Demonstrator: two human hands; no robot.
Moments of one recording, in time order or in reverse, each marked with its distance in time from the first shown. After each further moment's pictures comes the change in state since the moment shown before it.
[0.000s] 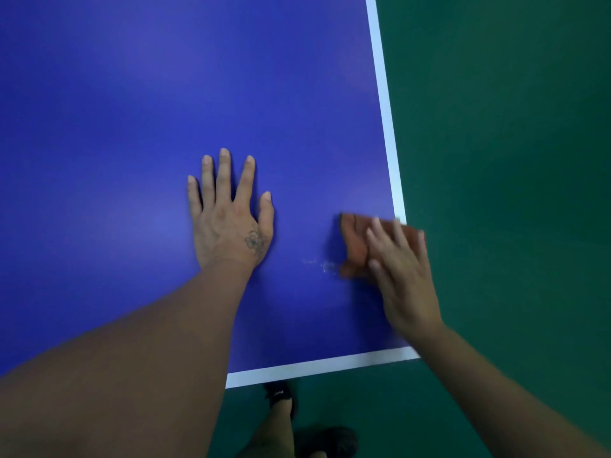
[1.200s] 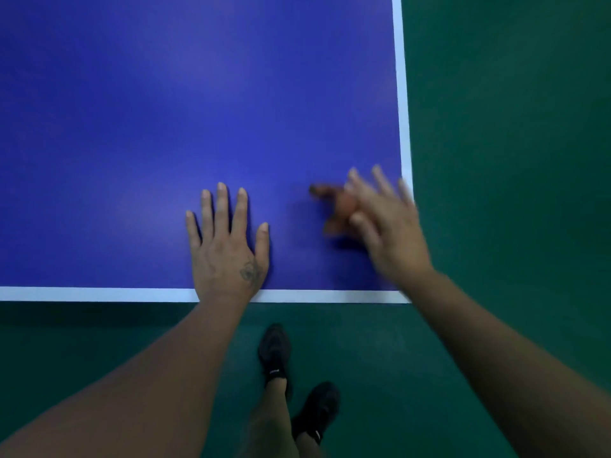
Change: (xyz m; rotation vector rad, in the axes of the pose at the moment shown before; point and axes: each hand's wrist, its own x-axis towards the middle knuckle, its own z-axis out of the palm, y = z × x) left_hand -0.161 -0.028 0.003 0.017 0.005 -0.101; right_hand -0.012 -0.030 -0.004 -0.016 0.023 -0.271
